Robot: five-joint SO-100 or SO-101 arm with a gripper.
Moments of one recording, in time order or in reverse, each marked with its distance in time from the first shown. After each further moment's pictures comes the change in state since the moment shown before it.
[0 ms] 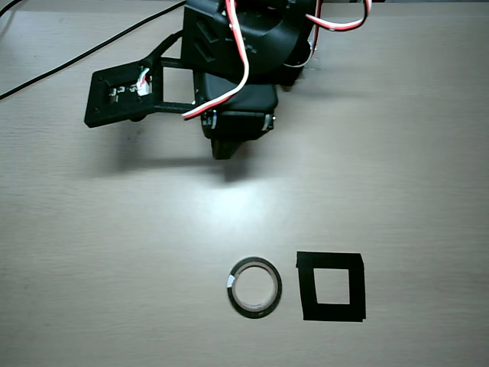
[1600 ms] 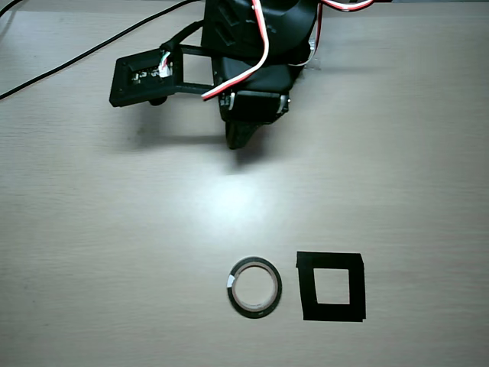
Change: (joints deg) arm -3.0 11.2 8.7 0.0 4.5
